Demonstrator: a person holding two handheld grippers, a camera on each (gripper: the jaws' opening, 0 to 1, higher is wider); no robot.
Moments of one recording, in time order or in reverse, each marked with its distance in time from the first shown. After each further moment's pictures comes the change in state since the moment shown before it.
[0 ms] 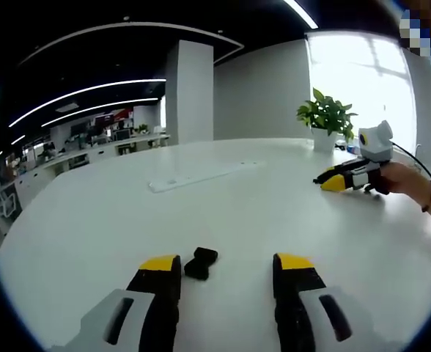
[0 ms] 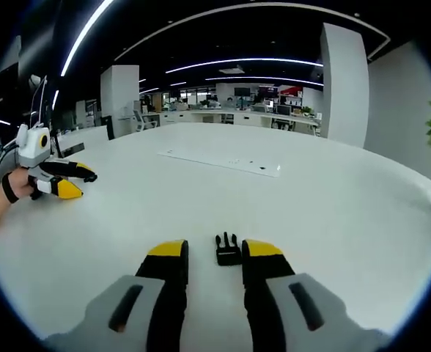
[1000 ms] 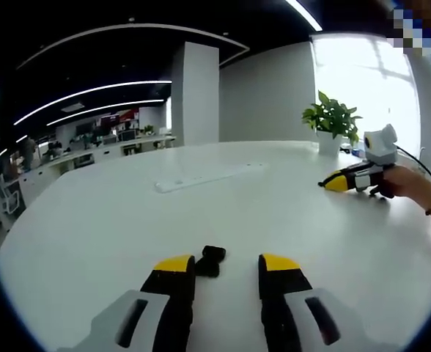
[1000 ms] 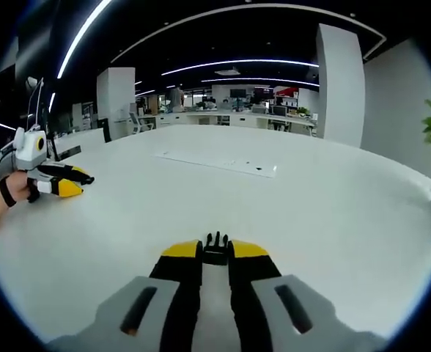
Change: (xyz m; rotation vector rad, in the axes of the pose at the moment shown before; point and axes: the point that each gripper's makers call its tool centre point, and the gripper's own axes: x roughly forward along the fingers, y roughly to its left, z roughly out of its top) left arm 0.009 0.016 0.002 -0.016 -0.014 0.031; right arm -0.001 -0.005 0.007 0.017 -0.014 -0.016
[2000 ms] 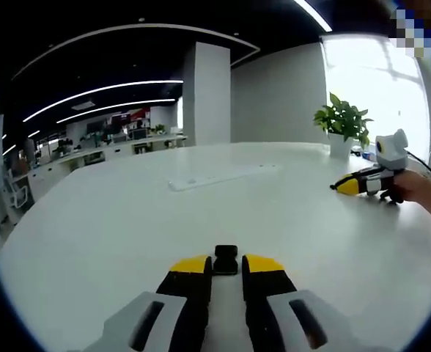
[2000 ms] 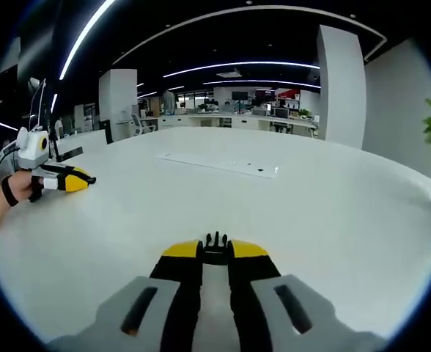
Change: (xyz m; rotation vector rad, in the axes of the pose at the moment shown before) left arm -0.006 0.005 -0.001 -0.030 -0.009 0.056; right arm 0.003 -0.006 0.003 0.004 -0.013 0.012
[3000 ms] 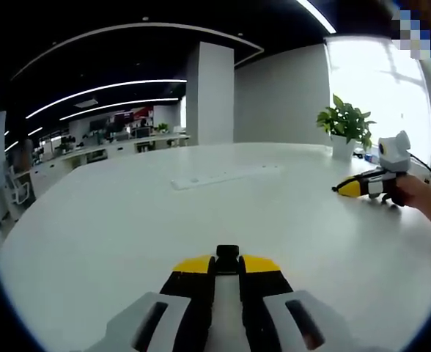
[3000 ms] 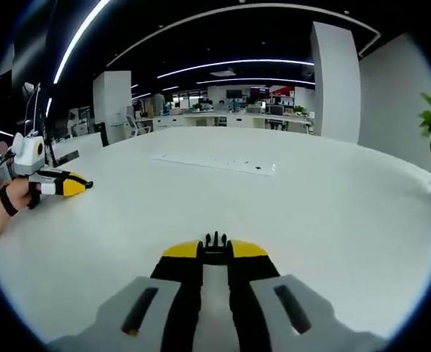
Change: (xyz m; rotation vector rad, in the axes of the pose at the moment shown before) left arm 0.004 0.008 0.002 -0.018 0.007 0.014; right arm 0.011 -0.017 0.006 0.040 0.013 -0.031
